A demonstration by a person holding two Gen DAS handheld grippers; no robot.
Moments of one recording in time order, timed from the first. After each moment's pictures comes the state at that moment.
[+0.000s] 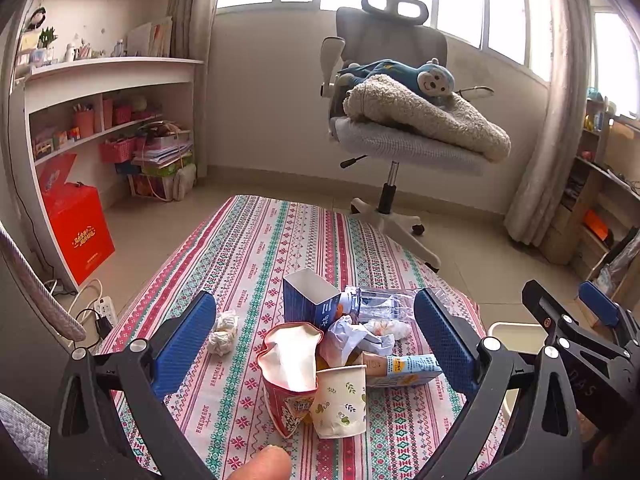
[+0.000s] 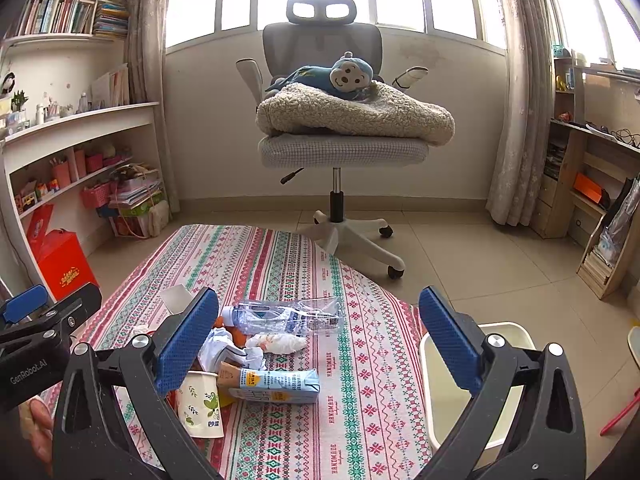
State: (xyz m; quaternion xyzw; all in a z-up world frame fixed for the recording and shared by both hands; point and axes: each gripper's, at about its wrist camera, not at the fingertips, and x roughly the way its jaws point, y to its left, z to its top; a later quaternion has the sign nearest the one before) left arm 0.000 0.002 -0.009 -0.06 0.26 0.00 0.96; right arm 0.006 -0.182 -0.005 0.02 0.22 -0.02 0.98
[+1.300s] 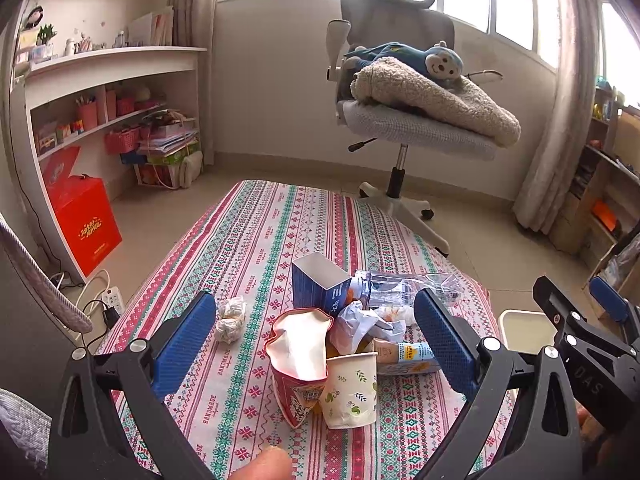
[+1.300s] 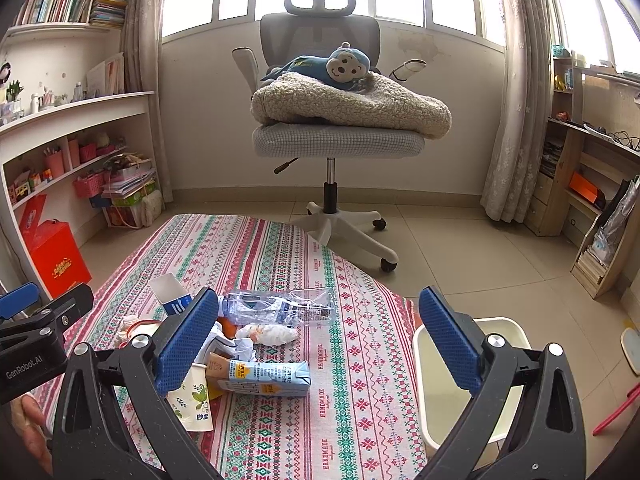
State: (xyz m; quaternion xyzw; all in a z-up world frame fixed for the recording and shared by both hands) left arm 0.005 0.004 -0.015 -0.05 0.29 0.02 0.95; right arm 0.008 -0.183 -0.015 0.01 0.24 -0.03 0.97
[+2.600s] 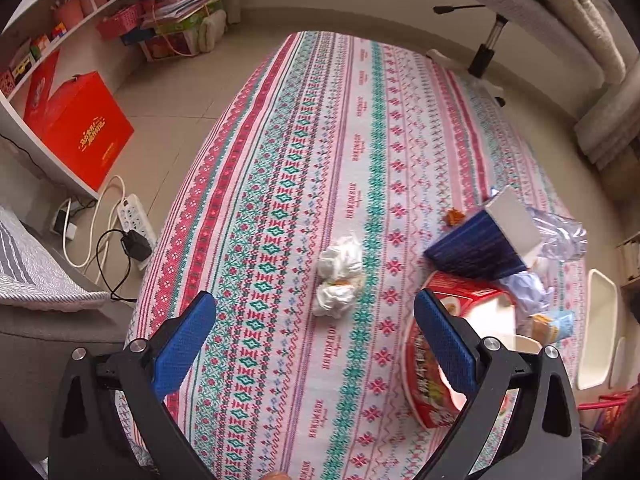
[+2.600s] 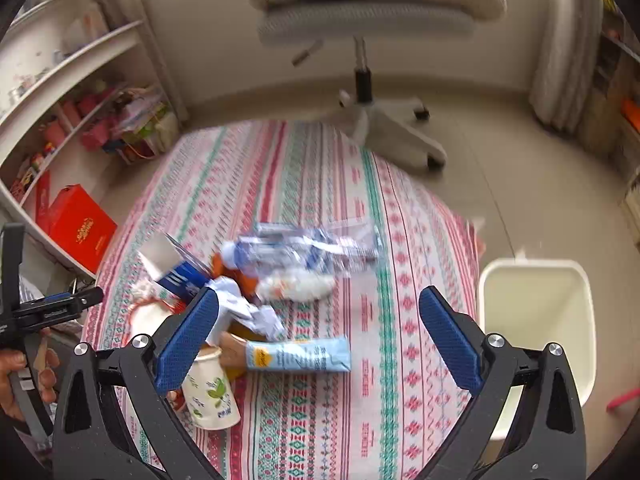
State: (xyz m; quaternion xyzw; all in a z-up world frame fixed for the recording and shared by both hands) left arm 0.147 0.126 -0.107 -0.05 0.56 0.06 0.82; right arm 0.132 -0.197 -0.079 0.13 0.51 0.04 0.85
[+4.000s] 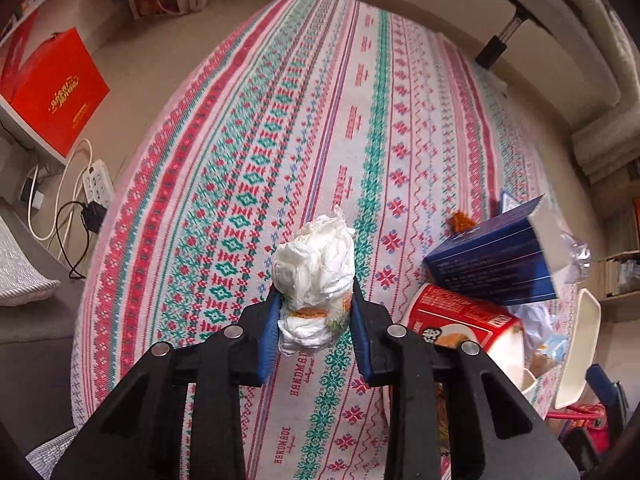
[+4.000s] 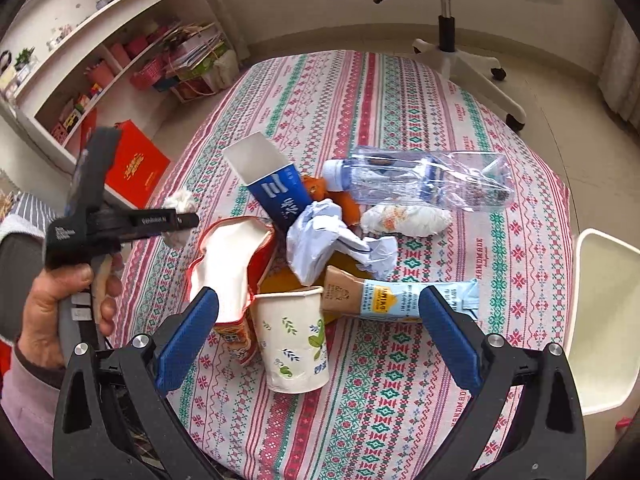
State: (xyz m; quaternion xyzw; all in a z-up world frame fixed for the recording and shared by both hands) left arm 0.169 0.140 -0.125 -0.12 0.59 0.03 0.80; right arm 0.107 -0.100 -0.089 0.03 0.52 0.16 0.84
